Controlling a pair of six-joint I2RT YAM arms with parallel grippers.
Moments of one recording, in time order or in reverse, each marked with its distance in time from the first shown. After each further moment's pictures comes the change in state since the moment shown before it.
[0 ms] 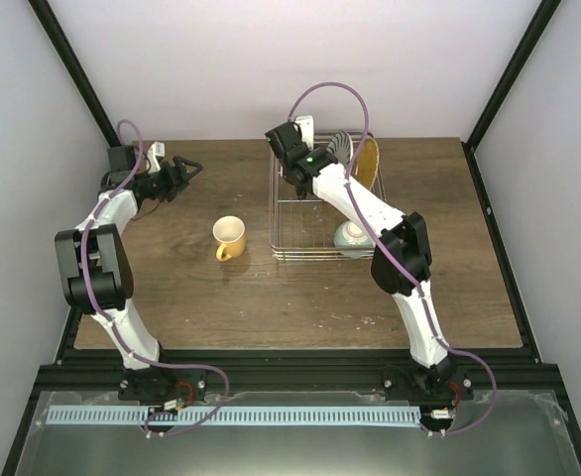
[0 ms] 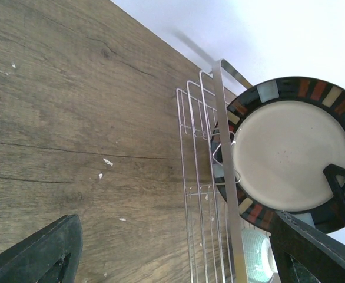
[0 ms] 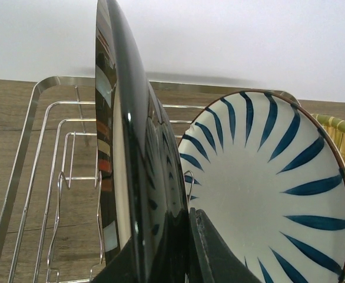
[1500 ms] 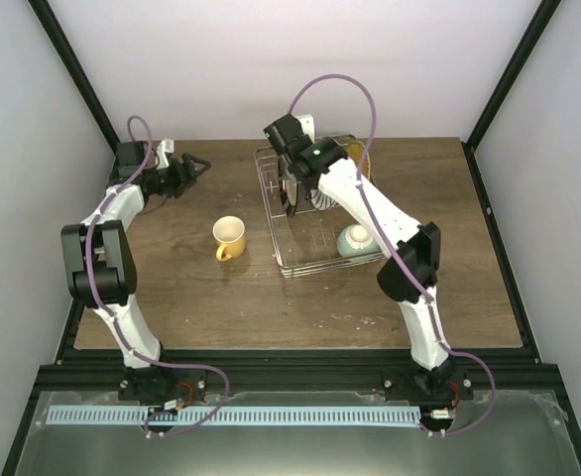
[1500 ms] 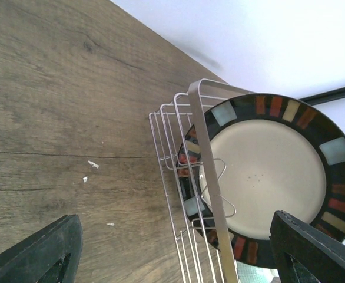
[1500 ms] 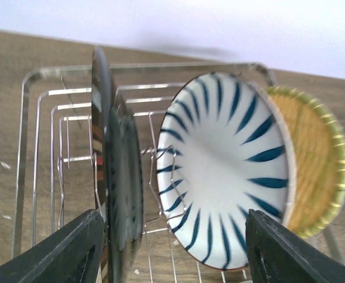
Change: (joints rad) left arm -0.042 0.034 0.056 -0.027 -0.006 0.006; right arm 0.042 -0.059 0.122 -0.321 -0.121 0.051
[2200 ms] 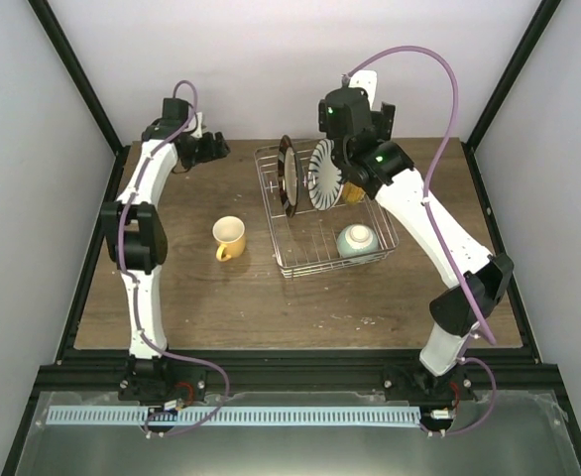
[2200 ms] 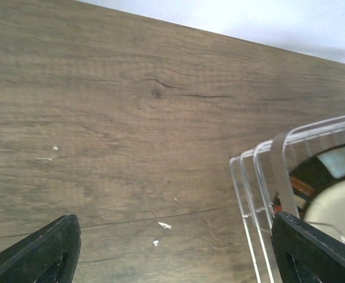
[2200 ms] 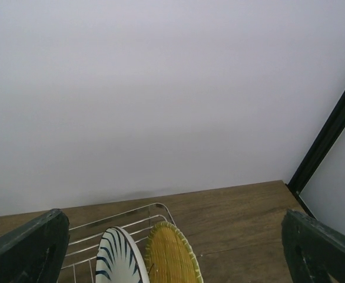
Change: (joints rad) left arm -0.178 0.385 0.753 -0.578 -0.480 0.243; right arm -0.100 -0.436 -0.352 0.530 0.230 -0.223
